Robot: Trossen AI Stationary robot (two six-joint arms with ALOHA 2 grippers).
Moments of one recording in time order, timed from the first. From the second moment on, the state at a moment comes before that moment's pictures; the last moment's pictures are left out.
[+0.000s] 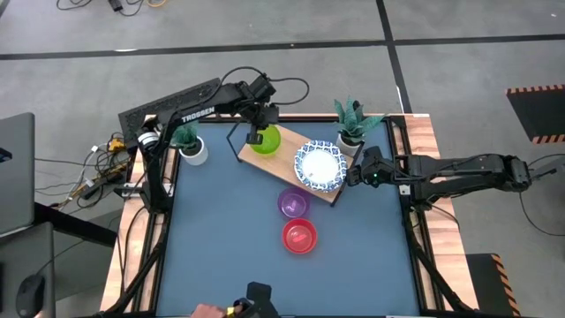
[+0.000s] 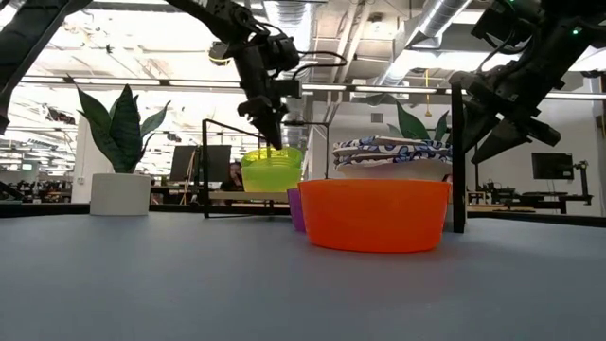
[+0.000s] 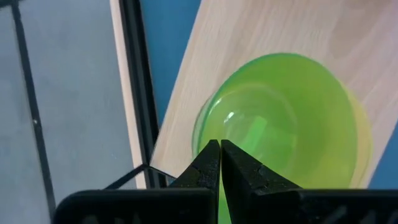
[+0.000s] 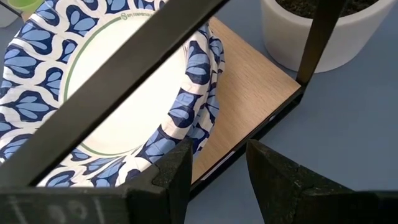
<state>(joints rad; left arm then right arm) 0.61 1.92 1.72 -0.86 0.04 0.77 -0.13 0.89 0.55 -0.57 0.39 1.04</state>
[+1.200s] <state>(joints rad) 0.61 1.91 1.75 -0.79 -0.01 0.61 -0.13 0.89 0.55 -0.57 0.39 1.04</state>
